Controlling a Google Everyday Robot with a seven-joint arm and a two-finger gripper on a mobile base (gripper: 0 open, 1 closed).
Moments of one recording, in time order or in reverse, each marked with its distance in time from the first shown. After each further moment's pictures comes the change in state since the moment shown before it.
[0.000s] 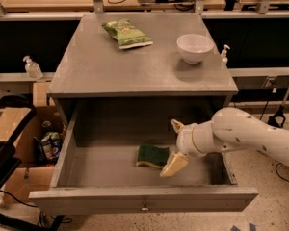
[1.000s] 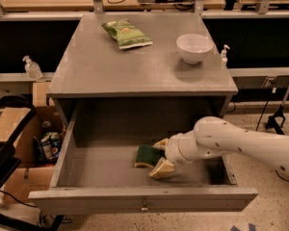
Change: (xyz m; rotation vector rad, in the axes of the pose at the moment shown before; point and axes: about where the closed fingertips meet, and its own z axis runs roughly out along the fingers) arm 0.015 0.030 0.062 -0.109 0.024 0.012
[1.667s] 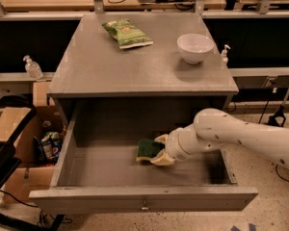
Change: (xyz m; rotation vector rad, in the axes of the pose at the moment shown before) arm -0.010 -0.008 -0.014 -0.019 0.009 -0.002
